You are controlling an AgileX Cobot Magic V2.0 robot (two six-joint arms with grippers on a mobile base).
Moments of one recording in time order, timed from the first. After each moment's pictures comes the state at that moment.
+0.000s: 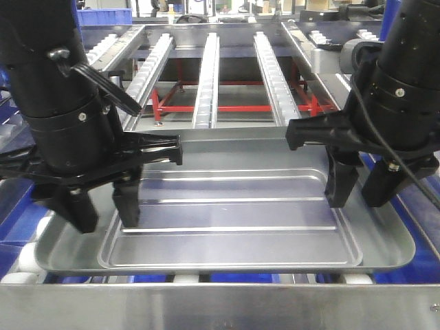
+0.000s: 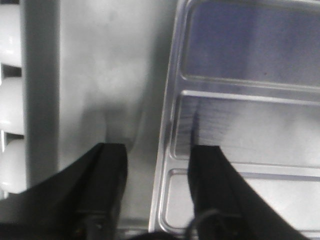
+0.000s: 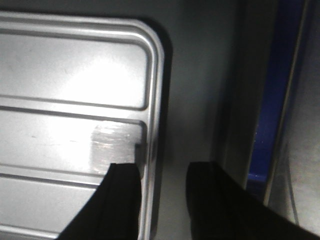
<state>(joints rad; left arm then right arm) -0.71 1.70 -1.01 0.14 0.63 -0.83 0.47 1.60 -0.92 -0.10 0.57 0.53</state>
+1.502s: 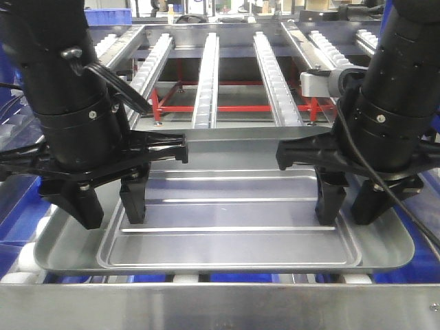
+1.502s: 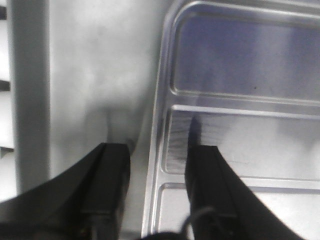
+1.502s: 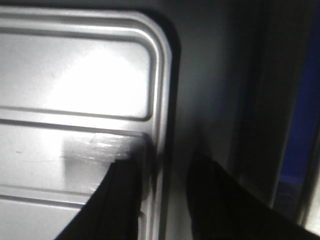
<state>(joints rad) -0.71 1.73 -1.05 0.15 0.64 -0.83 0.47 1.67 -0.93 -0.08 0.53 0.53</state>
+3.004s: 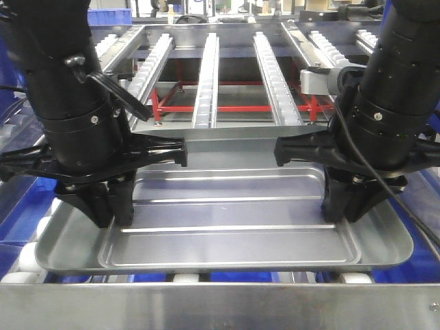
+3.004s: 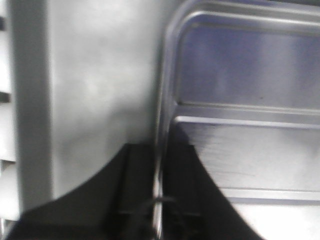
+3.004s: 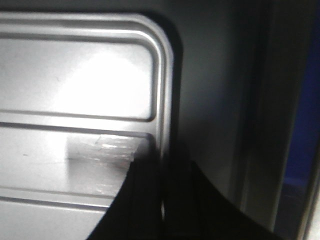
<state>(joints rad) -0.71 1.75 -1.06 0.17 0.62 -0.83 0.47 1.67 -0.93 -0.07 0.52 0.53</state>
